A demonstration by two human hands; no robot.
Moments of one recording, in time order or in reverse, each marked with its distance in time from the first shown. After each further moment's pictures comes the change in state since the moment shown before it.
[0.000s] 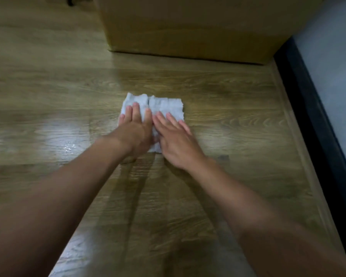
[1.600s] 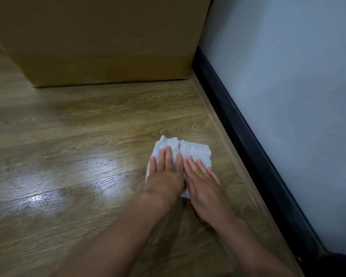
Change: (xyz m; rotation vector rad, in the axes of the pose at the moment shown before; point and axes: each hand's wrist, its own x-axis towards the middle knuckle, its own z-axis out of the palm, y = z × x) left_hand -0.037 0.214 0.052 0.111 0.036 0.328; right_hand -0.190 0.125 -0.001 -0.018 0.197 0.364
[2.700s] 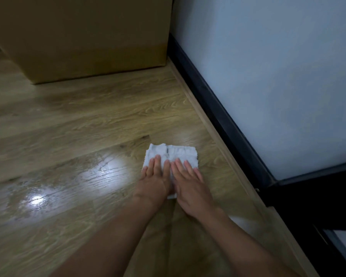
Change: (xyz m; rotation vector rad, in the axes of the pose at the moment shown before) left_hand -0.108 0.021 0.038 0.077 -0.074 0.078; right_hand -0.104 -0.024 0.023 -0.045 -0.055 0.046
